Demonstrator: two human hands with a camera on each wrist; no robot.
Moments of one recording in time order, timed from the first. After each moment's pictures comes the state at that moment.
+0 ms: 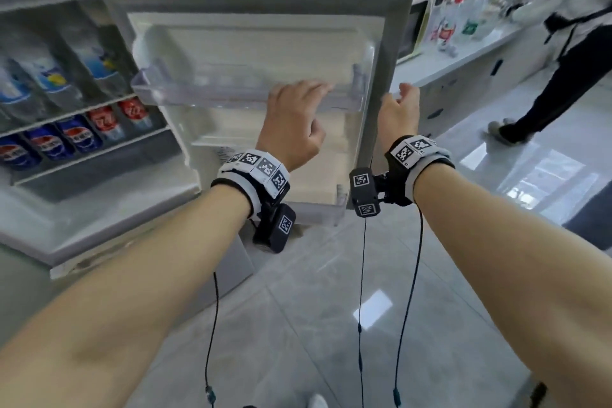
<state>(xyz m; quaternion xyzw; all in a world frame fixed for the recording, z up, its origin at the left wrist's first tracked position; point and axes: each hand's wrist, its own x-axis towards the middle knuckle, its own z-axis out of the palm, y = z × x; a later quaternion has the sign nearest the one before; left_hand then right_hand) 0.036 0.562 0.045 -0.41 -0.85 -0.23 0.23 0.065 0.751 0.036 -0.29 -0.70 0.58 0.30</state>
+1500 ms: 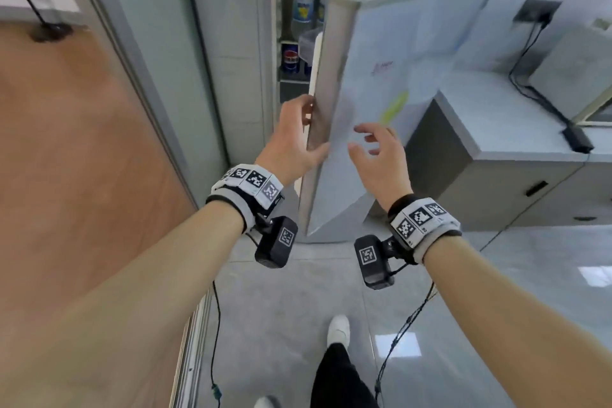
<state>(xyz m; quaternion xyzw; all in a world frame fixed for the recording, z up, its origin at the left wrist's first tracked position) 0.190 0.072 -0.010 -0.09 -0.86 -0.48 0.15 0.174 0.258 -0.014 0.12 -0.86 0.48 0.12</state>
